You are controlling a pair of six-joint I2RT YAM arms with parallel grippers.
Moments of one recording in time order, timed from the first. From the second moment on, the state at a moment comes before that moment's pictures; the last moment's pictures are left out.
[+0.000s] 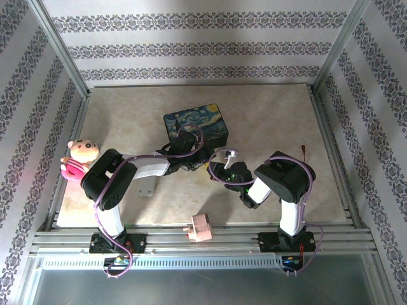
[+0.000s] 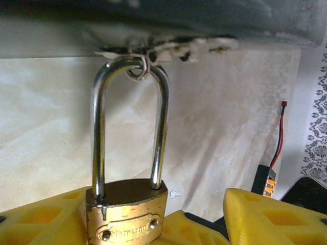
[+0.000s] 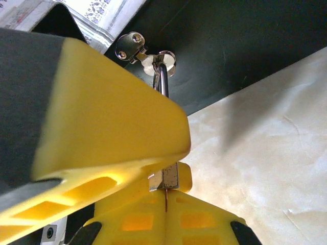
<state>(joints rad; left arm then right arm) -0.63 1.81 0.95 0.15 0.30 -1.11 0.70 1.91 0.37 1.26 -0.09 0.91</state>
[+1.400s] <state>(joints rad) -0.63 1.78 0.61 0.75 0.16 -1.09 0.70 1.91 0.41 1.24 -0.09 0.94</state>
